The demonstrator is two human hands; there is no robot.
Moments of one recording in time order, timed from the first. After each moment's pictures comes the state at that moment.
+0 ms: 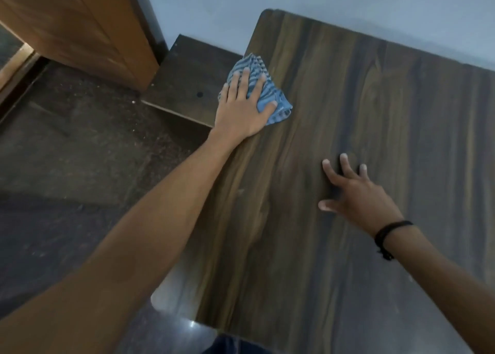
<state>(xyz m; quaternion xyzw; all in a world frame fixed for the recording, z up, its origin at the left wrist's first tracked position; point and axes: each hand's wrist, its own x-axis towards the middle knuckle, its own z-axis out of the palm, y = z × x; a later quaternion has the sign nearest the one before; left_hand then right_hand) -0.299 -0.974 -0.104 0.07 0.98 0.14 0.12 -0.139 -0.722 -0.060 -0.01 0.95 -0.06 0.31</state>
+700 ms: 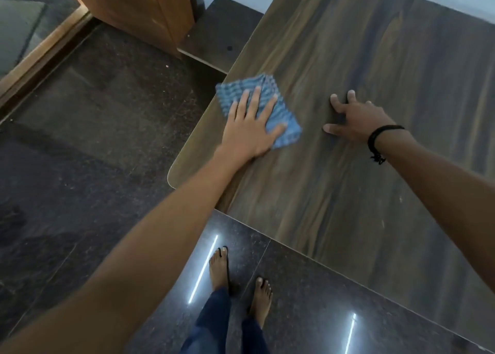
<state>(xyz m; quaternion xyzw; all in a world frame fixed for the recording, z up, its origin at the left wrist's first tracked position) -0.069 -0.961 -0.110 0.03 0.99 0.11 0.11 -0.130 -0.725 -0.051 -0.09 0.96 0.02 0.27</state>
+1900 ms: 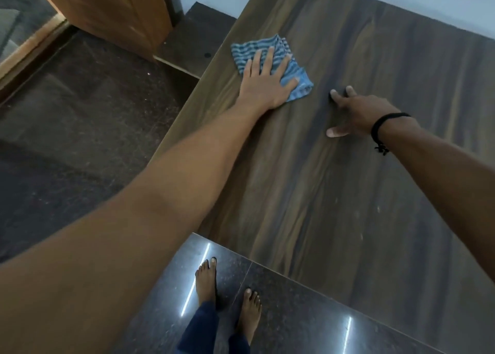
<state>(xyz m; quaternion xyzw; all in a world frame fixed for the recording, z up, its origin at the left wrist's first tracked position) -0.205 -0.893 -0.098 0.03 0.98 0.13 0.14 -0.164 -0.674 -0.042 -0.08 0.96 0.05 0.26</state>
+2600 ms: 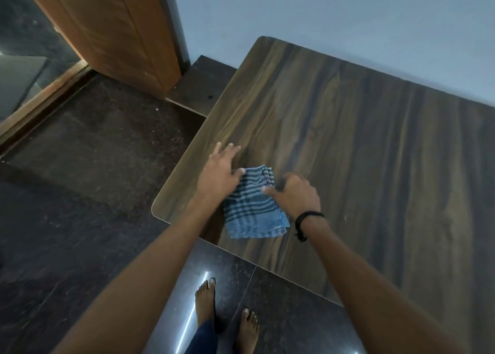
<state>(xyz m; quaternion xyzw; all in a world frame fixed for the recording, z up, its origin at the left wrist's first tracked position) -0.024 -0.947 -0.046 -0.05 0.95 0.31 0.07 -0.010 -0.754 -0.031 0.07 0.95 -0.23 0.20</state>
